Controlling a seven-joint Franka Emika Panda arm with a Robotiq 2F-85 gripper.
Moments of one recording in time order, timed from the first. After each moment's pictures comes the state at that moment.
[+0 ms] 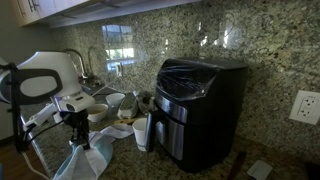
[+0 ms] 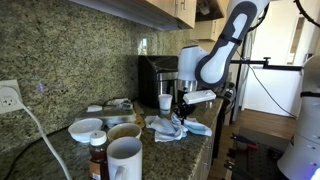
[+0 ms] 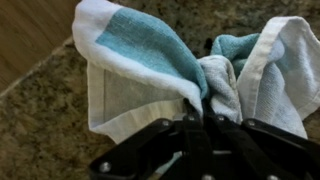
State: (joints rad) arm 0.05 0.07 -0.07 -2.67 -0.26 2.81 0.78
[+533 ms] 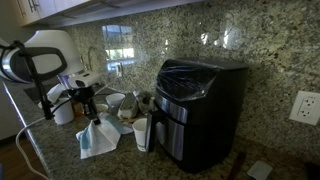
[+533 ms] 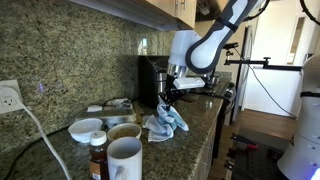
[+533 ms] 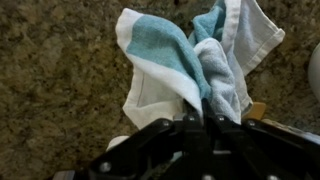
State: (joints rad) arm 0.06 0.00 -0.02 -2.58 -0.21 2.78 0.66
